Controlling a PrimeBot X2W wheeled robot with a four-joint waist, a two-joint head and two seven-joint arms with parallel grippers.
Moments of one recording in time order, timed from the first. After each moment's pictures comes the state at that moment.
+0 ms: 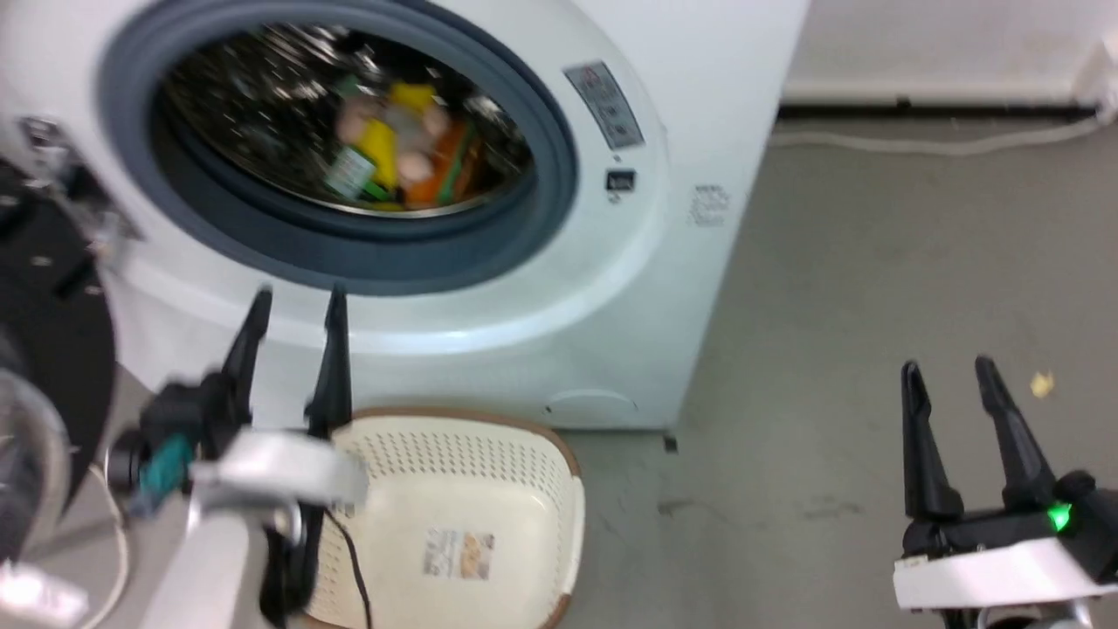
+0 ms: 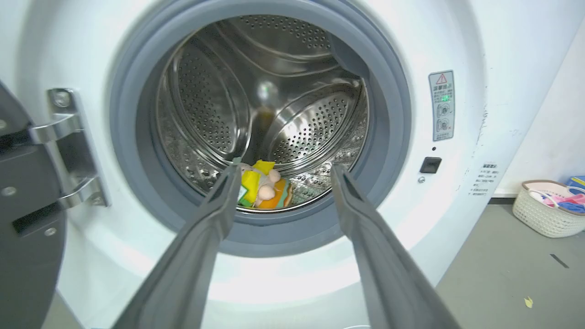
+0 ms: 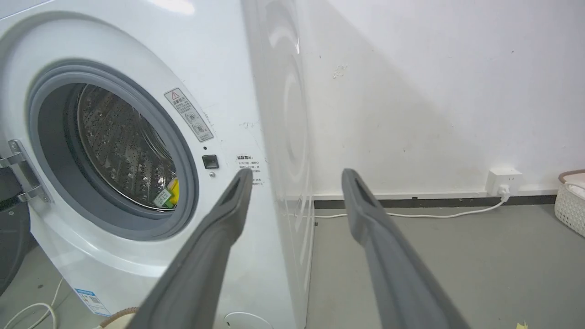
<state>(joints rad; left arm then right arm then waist) -0.34 0.26 -0.17 0.24 -0.38 0.01 -0.26 -0.02 -0.05 -0.04 -0.08 0.19 0.13 -0.26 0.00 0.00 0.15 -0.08</state>
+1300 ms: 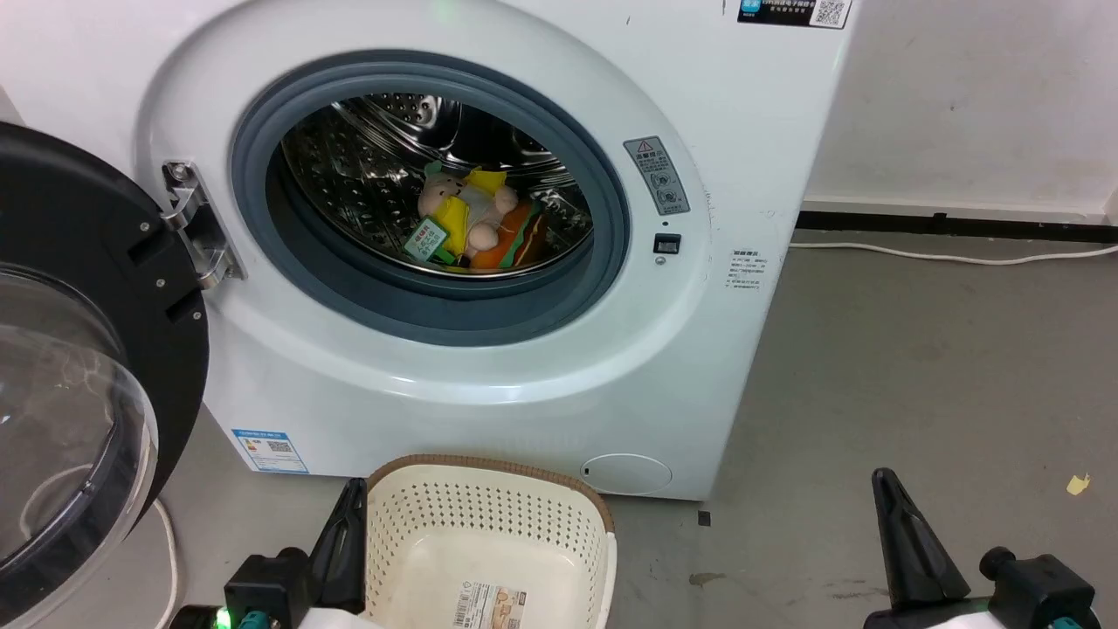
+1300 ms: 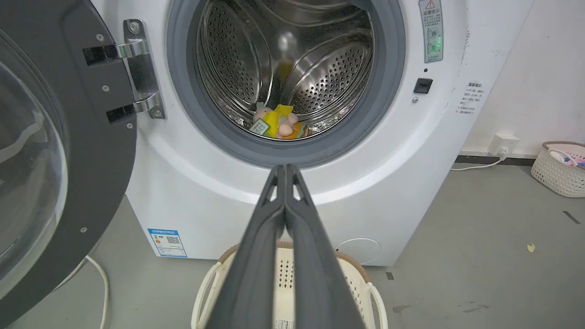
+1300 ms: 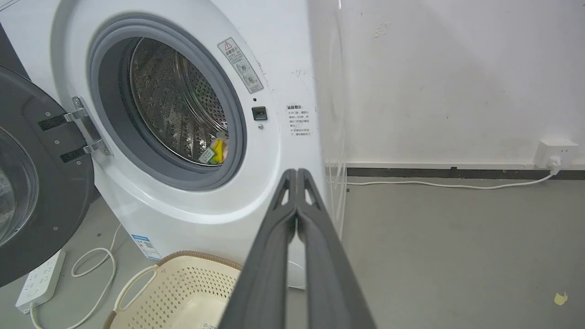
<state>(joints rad) 0.05 0.16 -0.16 0.12 -0.23 0.05 -0.24 0.11 -0.05 0.03 0.03 0.19 0.13 -0.24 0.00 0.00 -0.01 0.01</state>
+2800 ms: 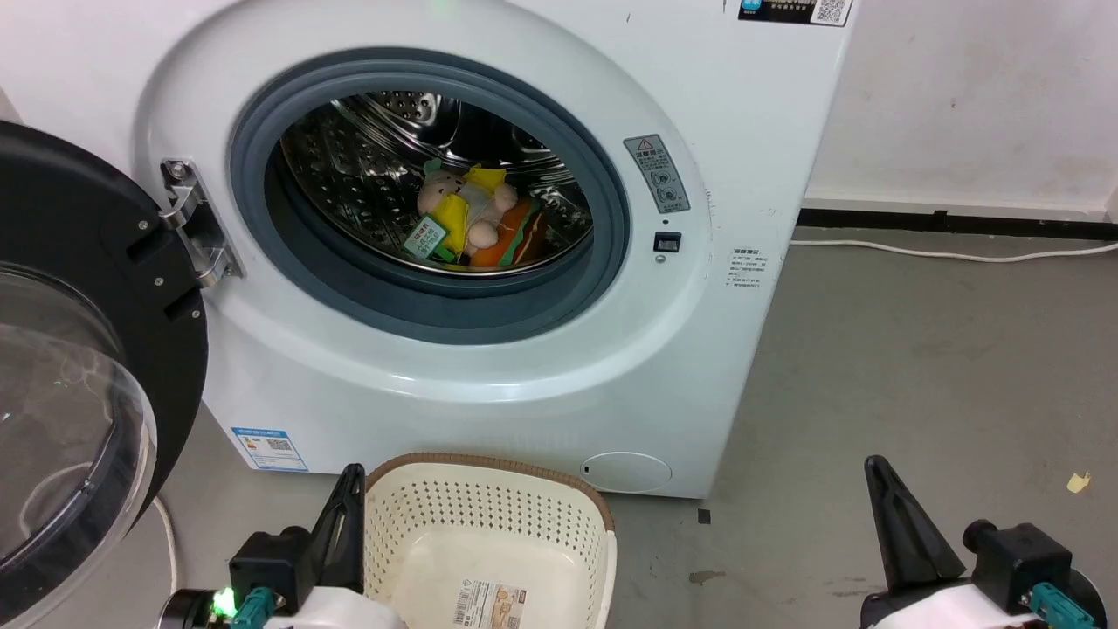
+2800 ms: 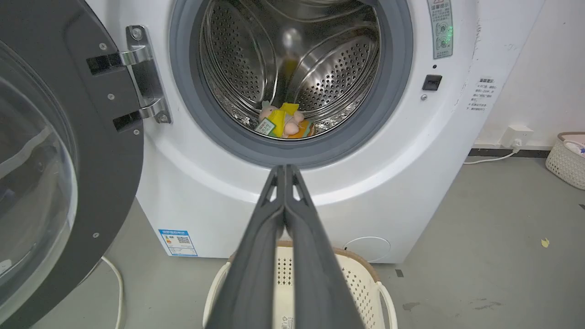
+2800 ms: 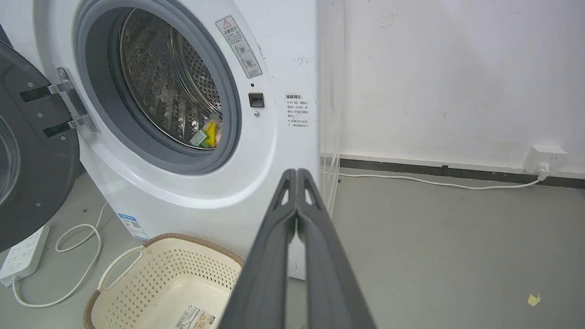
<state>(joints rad) 0.04 0.12 -0.10 0.07 -0.14 0.03 -0.15 0.07 -0.05 0.02 0.02 0.12 0.13 -0.15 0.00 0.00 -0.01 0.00</state>
